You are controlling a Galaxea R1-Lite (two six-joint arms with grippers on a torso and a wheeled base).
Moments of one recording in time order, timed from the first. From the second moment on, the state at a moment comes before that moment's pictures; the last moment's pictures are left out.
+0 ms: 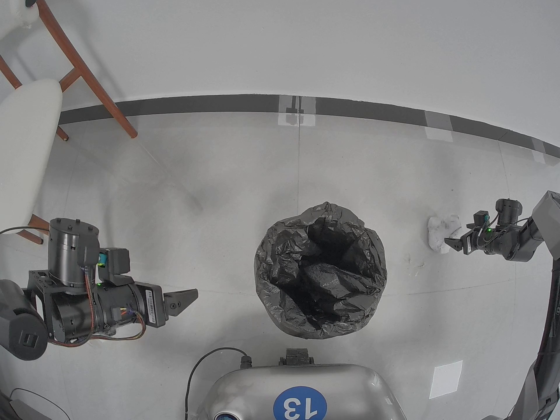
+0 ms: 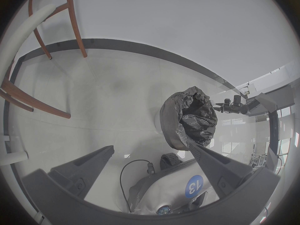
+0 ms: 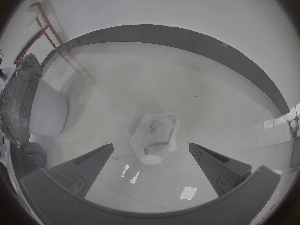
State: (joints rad) left arm -0.40 1.46 -0.50 -0.36 -0.03 -0.22; right arm -0.34 2.47 -1.33 -0.59 0.46 -0.45
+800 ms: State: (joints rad) left arm -0.40 1.46 -0.41 -0.46 -0.02 -0.19; right arm -0.27 2.53 -1.35 -0.63 0.46 -0.41
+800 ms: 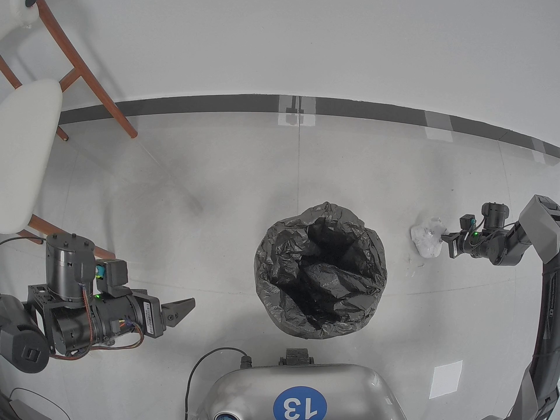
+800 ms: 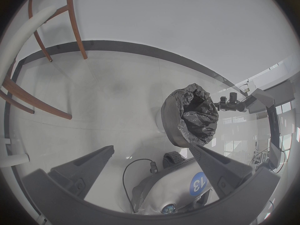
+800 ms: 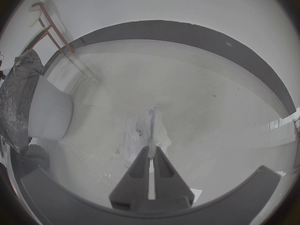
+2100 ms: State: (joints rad) left arm -0.37 1.45 -0.32 -0.43 0.07 -0.19; right arm 0.21 1.50 -0.69 -0.54 0.43 -0.30
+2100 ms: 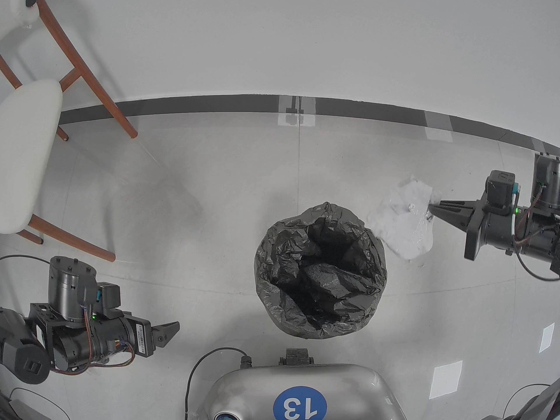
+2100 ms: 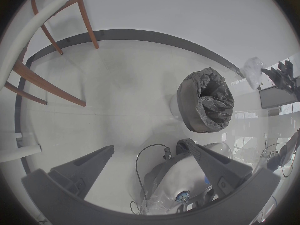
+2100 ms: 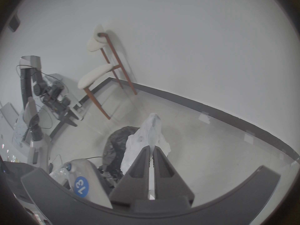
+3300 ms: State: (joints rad) left arm -0.34 1.44 -0.32 -0.43 0.10 -0.19; right arm 0.46 1.65 -0.79 -0.55 0.43 -0.32
